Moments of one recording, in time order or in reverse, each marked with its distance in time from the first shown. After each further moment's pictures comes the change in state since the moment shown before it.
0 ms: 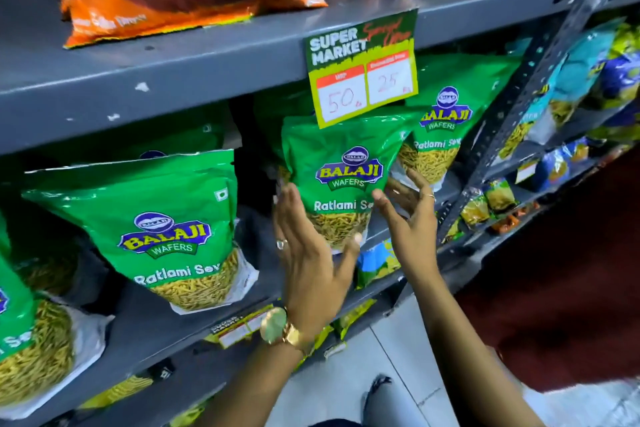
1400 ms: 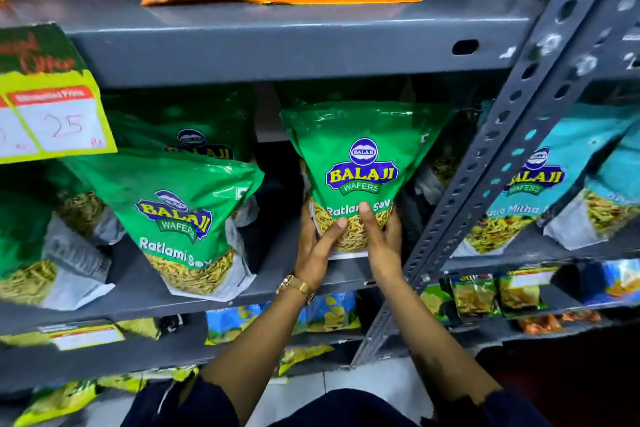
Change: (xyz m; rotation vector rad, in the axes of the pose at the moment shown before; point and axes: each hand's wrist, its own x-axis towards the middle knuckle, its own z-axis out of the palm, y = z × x) left_hand 0.126 0.040 0.267 -0.731 0.147 -0.359; right_hand 0.219 0.101 -0.094 0.253 -0.430 0.092
